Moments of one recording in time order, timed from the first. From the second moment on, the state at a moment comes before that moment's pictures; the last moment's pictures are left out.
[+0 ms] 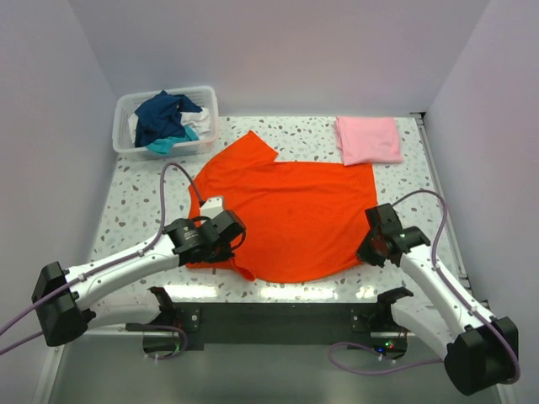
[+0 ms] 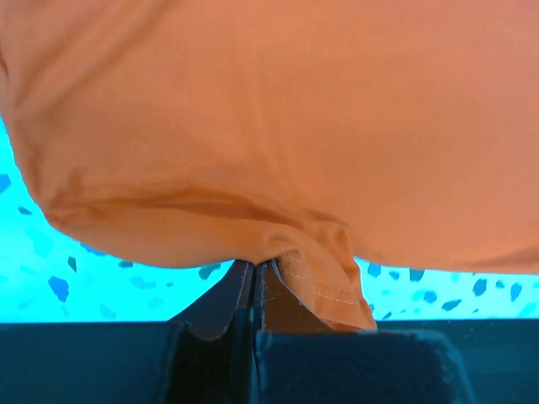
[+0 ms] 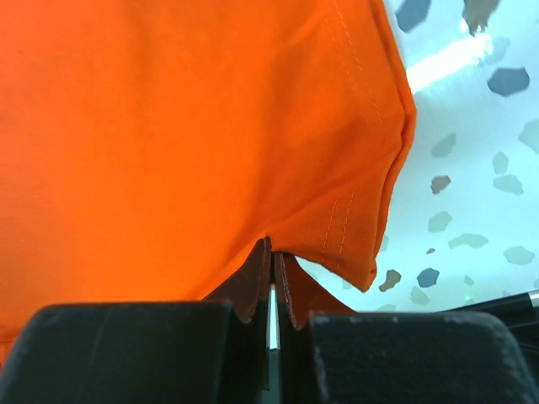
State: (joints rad) left arm -0.96 1.11 0.84 -0.93 -0.37 -1.07; right arm 0.30 0.89 0.58 -0.89 0.14 0.88
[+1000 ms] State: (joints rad) left arm -0.66 1.21 0.98 -0.70 -0.45 -0.74; right arm 0.30 1.12 0.83 -0.74 0.24 0.71
